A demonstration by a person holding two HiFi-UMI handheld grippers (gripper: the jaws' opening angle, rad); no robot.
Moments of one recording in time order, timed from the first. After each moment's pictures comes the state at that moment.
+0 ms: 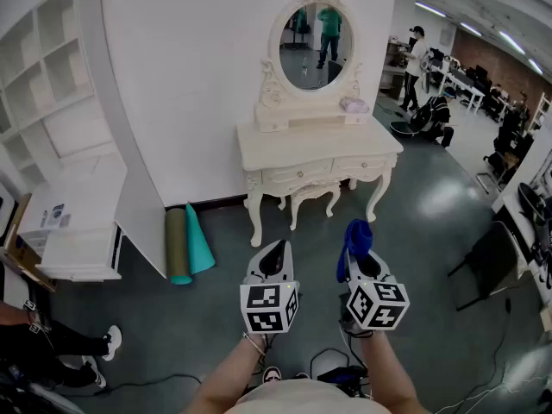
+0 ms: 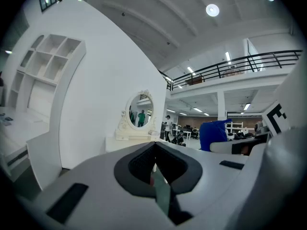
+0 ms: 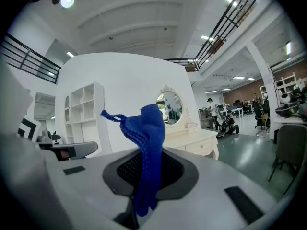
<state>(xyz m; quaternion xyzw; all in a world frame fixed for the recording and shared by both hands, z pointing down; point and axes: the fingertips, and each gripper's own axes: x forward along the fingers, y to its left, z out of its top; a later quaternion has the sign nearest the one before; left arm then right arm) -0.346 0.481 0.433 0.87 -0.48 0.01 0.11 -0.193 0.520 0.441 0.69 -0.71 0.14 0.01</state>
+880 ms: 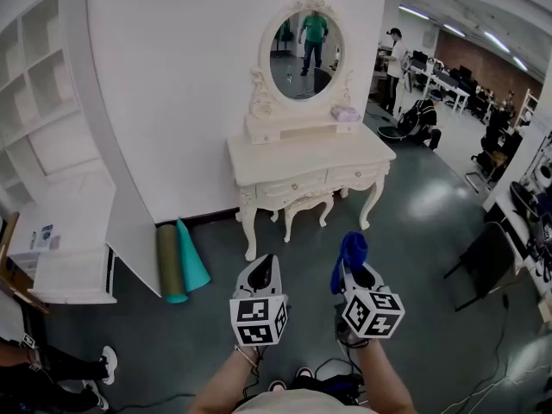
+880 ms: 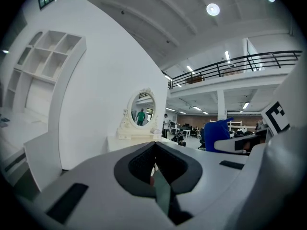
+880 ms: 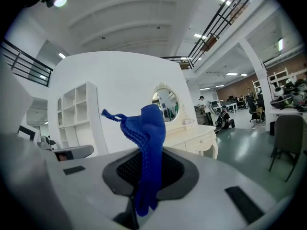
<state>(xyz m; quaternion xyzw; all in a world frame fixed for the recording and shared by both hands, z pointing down) -0.384 0.439 0.451 0.88 -0.47 0.02 0.10 -0.214 0.488 0.459 0.70 -0.69 0.16 -0.01</state>
